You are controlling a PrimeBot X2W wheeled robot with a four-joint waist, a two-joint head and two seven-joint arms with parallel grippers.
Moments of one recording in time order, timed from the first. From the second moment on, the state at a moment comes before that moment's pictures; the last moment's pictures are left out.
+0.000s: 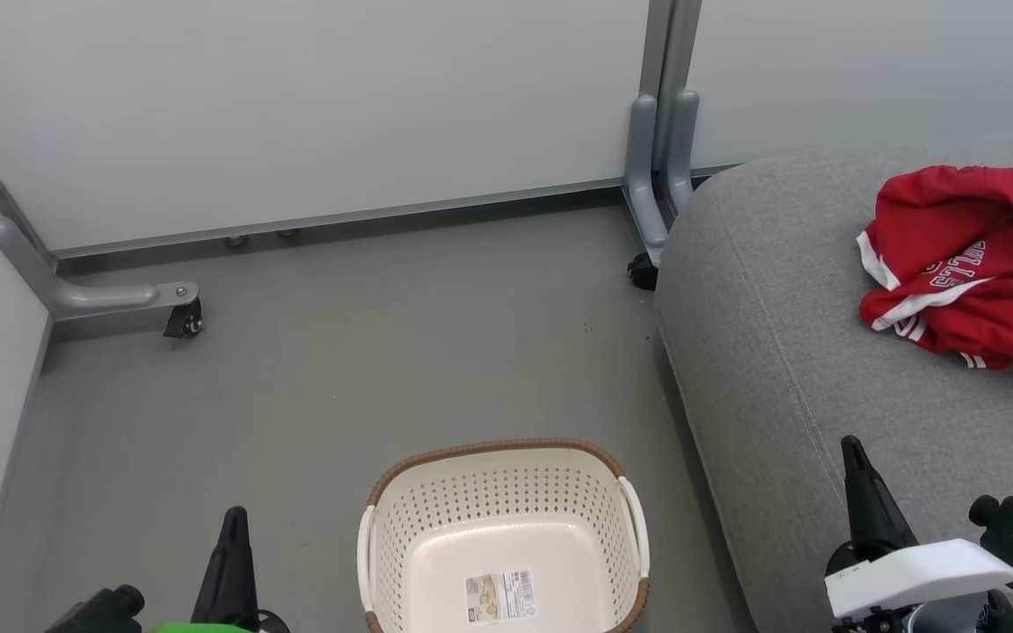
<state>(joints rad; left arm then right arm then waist) 0.14 0.07 -0.09 0.12 -0.74 -0.04 -0.15 0.09 -0.07 0.01 0.12 0.68 0.13 -0.15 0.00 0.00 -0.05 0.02</state>
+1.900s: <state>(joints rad) -0.02 0.08 0.02 0.20 -1.37 -0.10 0.00 -0.04 -0.08 -0.04 0.20 1.35 0.13 0.01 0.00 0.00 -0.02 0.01</state>
